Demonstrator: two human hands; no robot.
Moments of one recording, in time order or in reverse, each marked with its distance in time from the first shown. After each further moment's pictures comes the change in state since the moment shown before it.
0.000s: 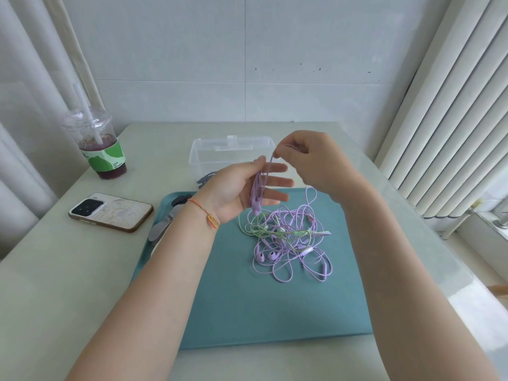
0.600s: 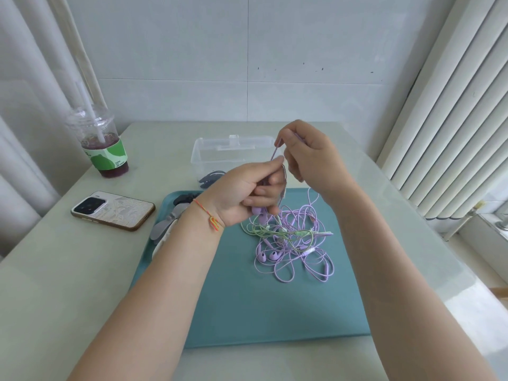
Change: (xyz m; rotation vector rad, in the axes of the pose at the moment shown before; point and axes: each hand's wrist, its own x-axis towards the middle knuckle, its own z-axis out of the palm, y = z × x) left_hand -0.011 0.006 0.012 -0.002 -0.200 -0.013; right_hand 0.002 -0.003 0.013 0.363 0.061 -0.040
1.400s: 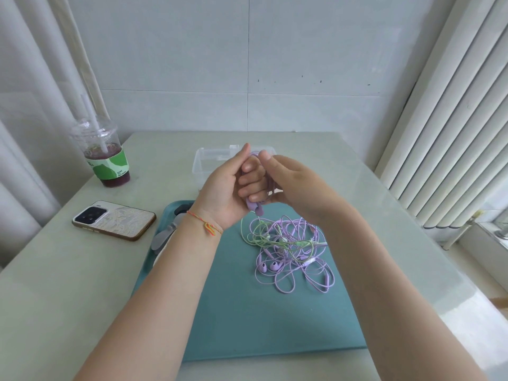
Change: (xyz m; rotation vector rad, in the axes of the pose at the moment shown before) left_hand 0.004 0.003 -0.014 -0.405 0.178 0.265; right_hand -0.014 -0.003 0.018 0.305 -0.368 0.201
